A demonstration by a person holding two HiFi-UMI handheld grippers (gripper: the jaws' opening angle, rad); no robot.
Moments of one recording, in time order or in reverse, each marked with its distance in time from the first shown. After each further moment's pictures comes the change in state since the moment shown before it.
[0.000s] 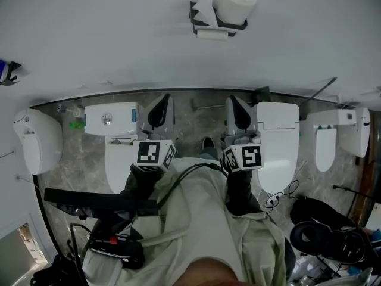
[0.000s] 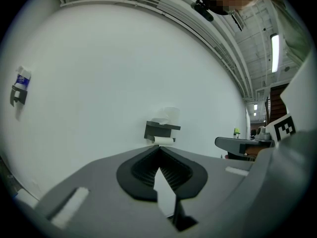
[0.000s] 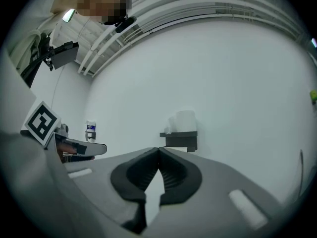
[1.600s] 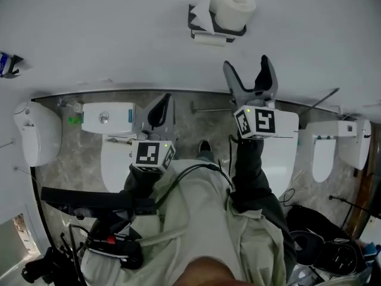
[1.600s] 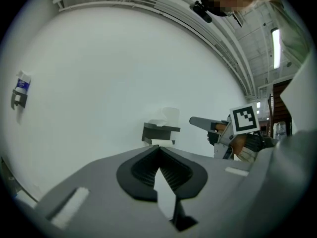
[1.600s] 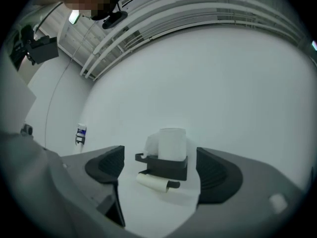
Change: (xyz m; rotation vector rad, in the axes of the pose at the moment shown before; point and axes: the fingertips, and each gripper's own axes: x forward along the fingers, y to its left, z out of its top) left arm 0.011 -0.020 0.013 0.023 -0.025 0.029; right arm 0.084 -0.074 0.069 -0.076 -0.131 -0.003
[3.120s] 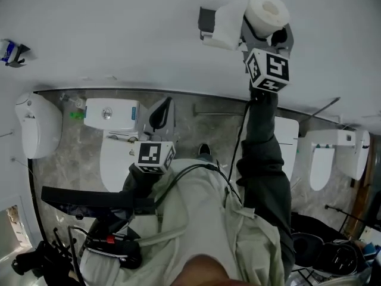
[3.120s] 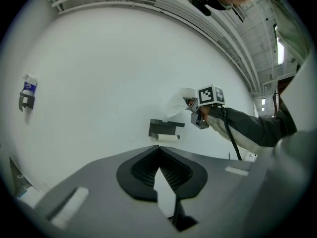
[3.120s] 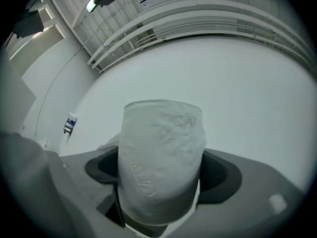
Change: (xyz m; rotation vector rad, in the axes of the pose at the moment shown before) left arm -0.029 0.007 -0.011 -0.001 0.025 0.050; right arm 0.103 -0.028 0.080 -0.190 -0.081 -0.021
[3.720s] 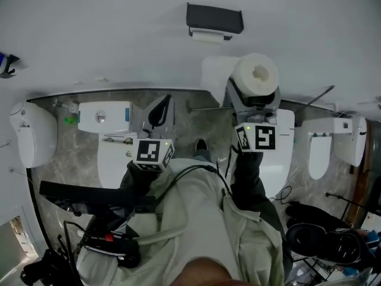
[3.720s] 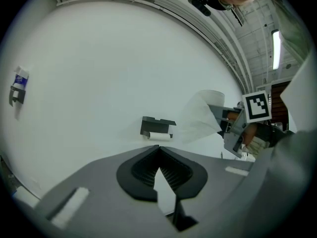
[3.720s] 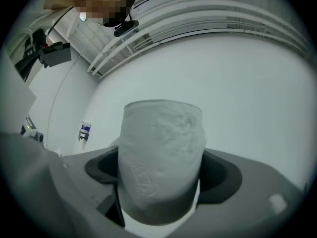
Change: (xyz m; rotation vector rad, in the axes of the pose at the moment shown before) left arm 0.008 -0.022 -0.005 -0.004 0.014 -0.090; right arm -0.167 0.053 -0.022 0.096 0.045 0.027
